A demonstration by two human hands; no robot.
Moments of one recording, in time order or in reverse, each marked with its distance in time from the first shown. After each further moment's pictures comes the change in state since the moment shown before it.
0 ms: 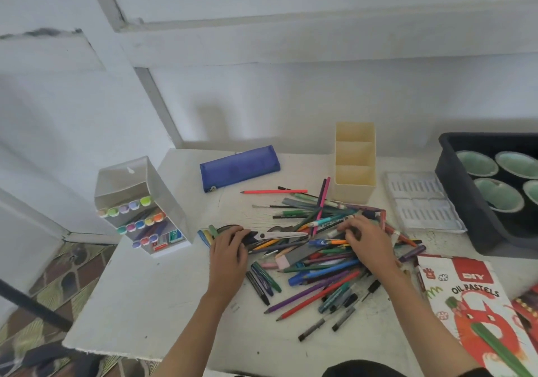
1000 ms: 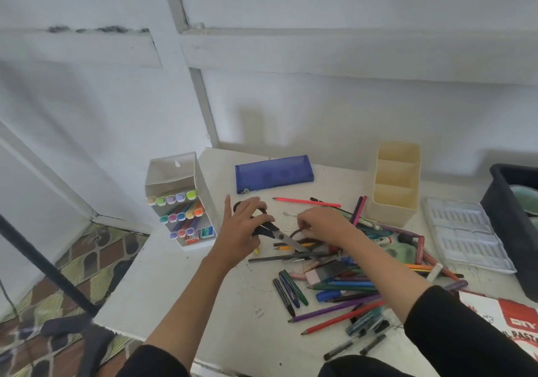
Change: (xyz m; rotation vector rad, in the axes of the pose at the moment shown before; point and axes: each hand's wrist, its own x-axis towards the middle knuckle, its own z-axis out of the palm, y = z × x) left_hand 0.059 -0.009 -0.063 0.303 -0.017 0.420; right_hand 0.077 -0.123 0.050 -0.467 -0.509 -0.603
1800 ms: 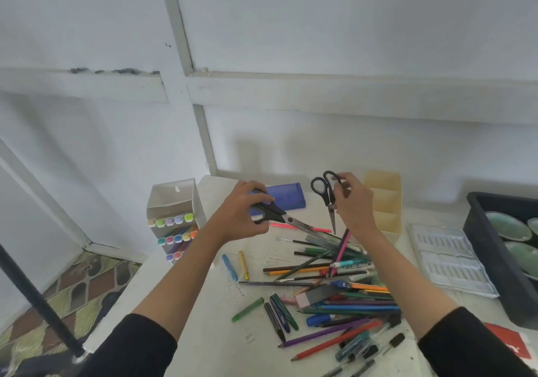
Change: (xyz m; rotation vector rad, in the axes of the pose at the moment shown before) left_hand 0.067 0.014 -0.073 -0.261 0.093 0.063; right_hand -0.027 0.029 -0.071 0.755 0.963 0.326
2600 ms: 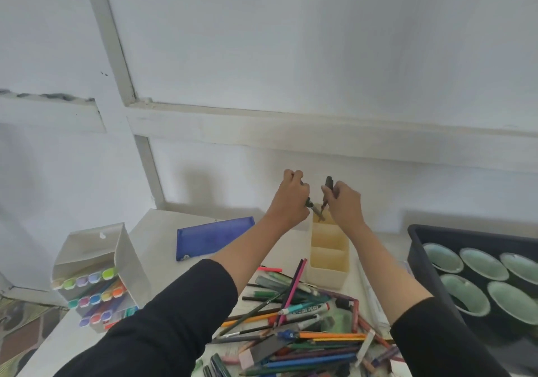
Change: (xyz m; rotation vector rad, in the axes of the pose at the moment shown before) left_hand 0.188 0.099 0.111 0.265 -0.008 0.081; right_hand 0.100 0.033 -0.073 -0.225 0.032 0.149
